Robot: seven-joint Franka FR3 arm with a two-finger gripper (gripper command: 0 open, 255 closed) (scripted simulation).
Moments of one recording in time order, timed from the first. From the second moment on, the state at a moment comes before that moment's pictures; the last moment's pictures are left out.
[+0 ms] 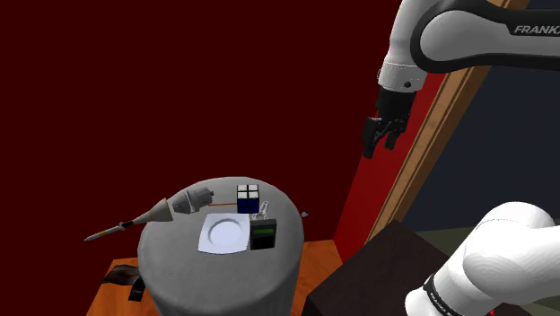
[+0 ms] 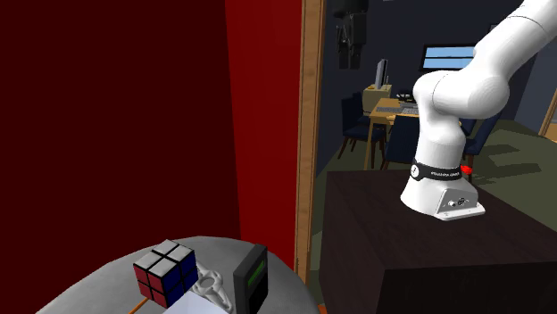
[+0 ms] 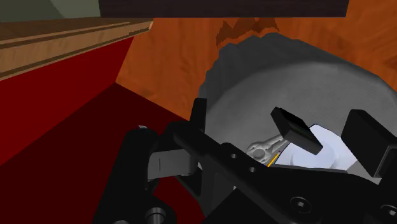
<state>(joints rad) -0.01 -0.77 0.06 -2.43 0.06 1.59 0.08</state>
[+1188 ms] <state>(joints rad) 0.08 -0.32 0.11 -2.55 0.06 2.19 -0.09</state>
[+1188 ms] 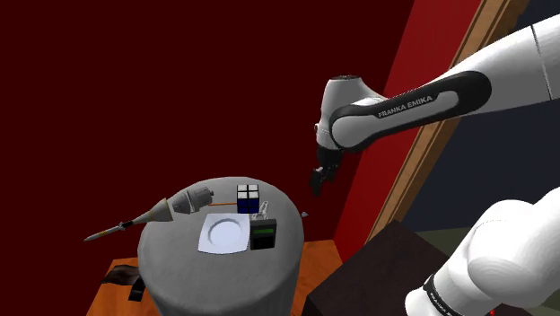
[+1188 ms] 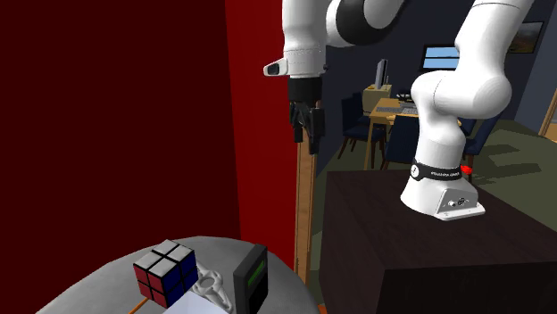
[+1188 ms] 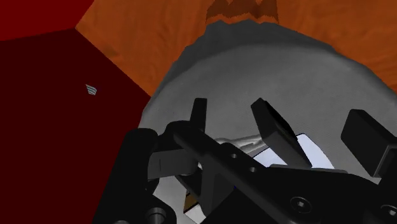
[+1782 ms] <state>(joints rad) 0.11 0.04 0.15 -2.44 0.01 2.44 -0.15</state>
